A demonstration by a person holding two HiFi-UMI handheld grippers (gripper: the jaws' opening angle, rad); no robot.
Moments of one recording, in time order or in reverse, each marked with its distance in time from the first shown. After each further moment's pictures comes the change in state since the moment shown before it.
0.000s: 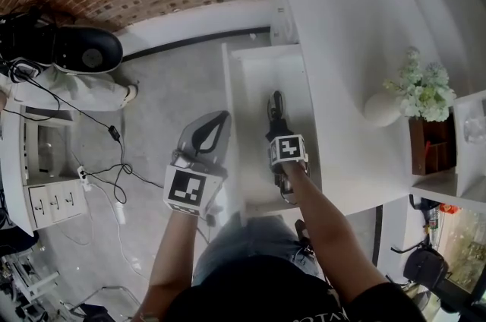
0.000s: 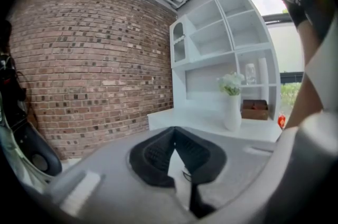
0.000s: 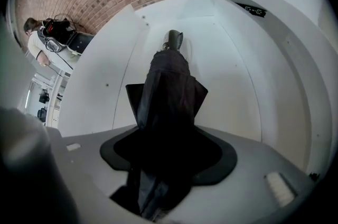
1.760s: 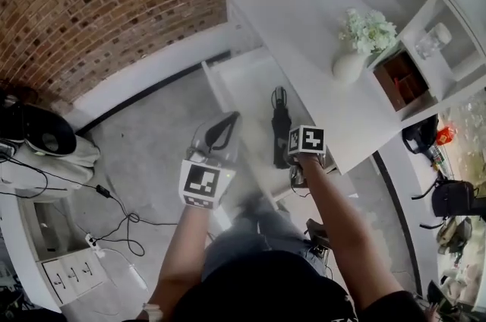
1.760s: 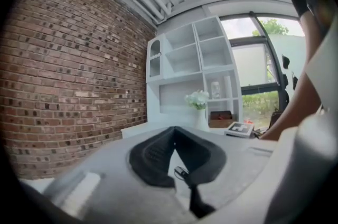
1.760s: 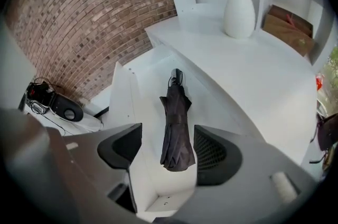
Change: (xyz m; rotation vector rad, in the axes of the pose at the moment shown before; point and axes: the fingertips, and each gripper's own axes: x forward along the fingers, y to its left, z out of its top) left arm -0.070 -0.029 0.022 0.101 -0.167 -0.332; right arm -0.118 0.027 -0.034 0.427 -0.364 -0.091
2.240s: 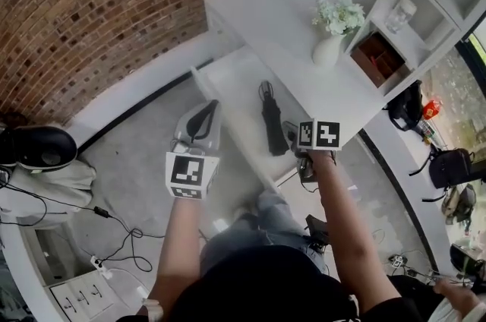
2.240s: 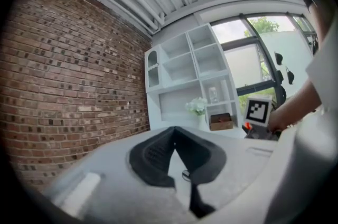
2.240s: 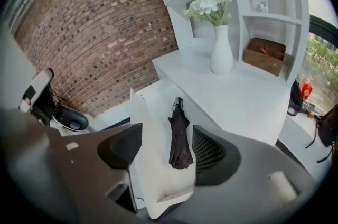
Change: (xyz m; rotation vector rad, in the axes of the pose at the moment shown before) left arm -0.045 0.010 0.026 0.087 -0.067 -0.002; right arm -0.116 0.022 0.007 -0.016 -0.290 0.013
